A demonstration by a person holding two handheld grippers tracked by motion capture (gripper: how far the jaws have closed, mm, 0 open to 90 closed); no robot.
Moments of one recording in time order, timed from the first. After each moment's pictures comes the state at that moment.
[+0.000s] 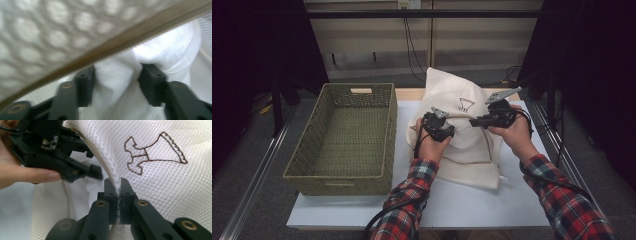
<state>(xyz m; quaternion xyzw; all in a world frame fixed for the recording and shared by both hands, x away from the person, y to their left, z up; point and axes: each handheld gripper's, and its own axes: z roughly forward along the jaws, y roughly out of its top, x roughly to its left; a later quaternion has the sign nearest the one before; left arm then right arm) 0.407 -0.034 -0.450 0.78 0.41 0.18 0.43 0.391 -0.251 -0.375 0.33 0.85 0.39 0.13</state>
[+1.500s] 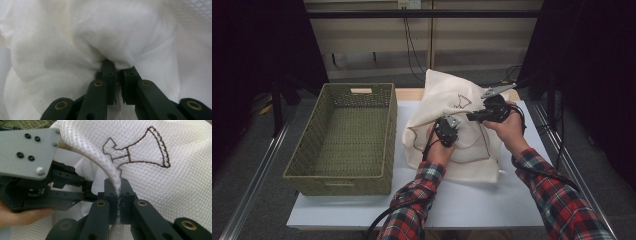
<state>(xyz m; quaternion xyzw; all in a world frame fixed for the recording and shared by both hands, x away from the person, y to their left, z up) 0.410 -0.063 -0.473 0.81 0.35 0.23 0.42 0.414 -0.247 -0.382 0.36 0.83 0.40 0.15</state>
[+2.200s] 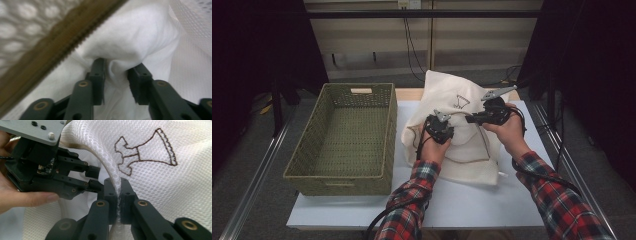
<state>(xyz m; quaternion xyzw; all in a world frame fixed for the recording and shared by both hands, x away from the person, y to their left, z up) 0.410 -0.040 -0.464 0.78 0.40 0.19 0.44 0.405 -0.243 -0.381 0.35 0.83 0.41 0.14</state>
